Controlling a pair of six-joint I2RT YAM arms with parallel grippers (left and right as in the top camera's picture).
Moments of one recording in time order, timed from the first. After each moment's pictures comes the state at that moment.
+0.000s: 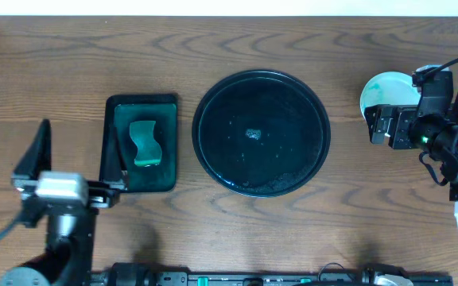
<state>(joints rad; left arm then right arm) -0.03 0.37 0.81 -0.11 0.07 0.14 -0.12 1.15 1.33 -0.99 -0.27 -0.03</state>
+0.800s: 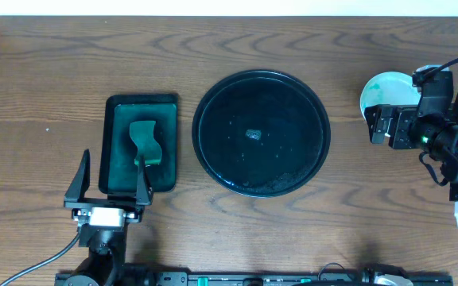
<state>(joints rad) -0.03 0.01 0.21 0.31 0.11 0.15 -0.12 1.15 1.33 -0.99 -0.27 -0.03</state>
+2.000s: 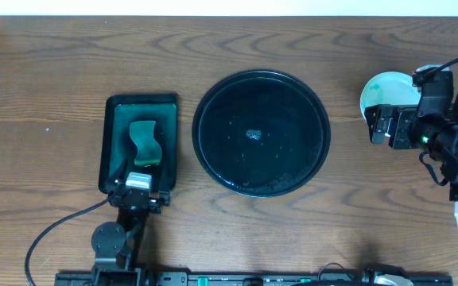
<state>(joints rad) -0.03 0.01 0.01 -0.07 0.11 0.13 -0.12 1.15 1.33 -0.99 -0.27 -0.03</state>
